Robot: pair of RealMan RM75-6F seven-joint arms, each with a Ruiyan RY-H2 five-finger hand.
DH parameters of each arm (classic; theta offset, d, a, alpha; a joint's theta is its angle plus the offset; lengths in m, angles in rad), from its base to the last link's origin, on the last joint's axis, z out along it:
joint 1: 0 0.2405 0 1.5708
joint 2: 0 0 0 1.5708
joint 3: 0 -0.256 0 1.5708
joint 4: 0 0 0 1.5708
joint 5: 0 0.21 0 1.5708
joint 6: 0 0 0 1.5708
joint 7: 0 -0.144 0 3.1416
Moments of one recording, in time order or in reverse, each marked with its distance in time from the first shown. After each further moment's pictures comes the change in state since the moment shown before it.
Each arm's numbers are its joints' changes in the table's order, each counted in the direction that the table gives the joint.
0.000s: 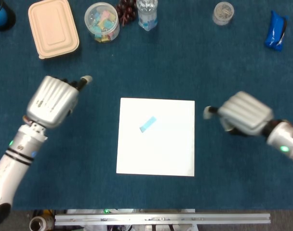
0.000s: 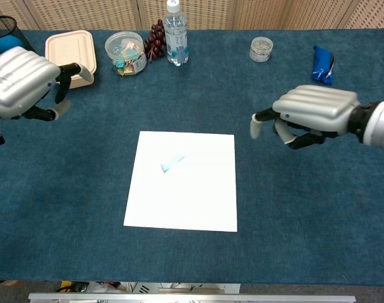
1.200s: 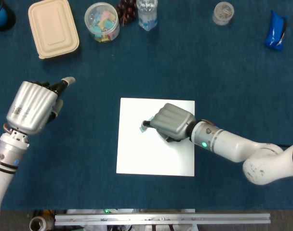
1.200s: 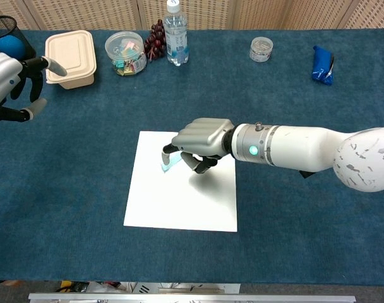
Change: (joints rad) left arm 0.122 -0.031 0.035 0.037 0.112 -0.056 0.139; right arm 0.432 0.425 0.036 0.193 0.572 0.102 0.334
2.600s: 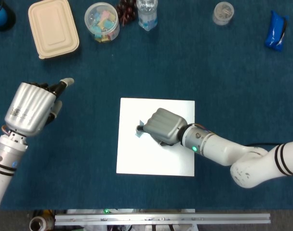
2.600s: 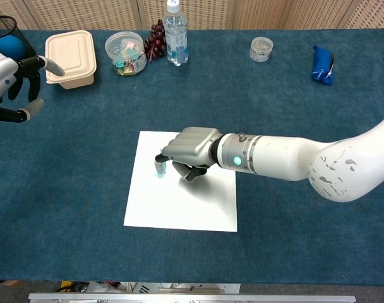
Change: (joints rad) left arm 0.036 -0.014 0.031 -0.019 0.027 0.021 0.008; right arm 0.112 0.083 0.083 0.038 0.106 -0.073 0.026
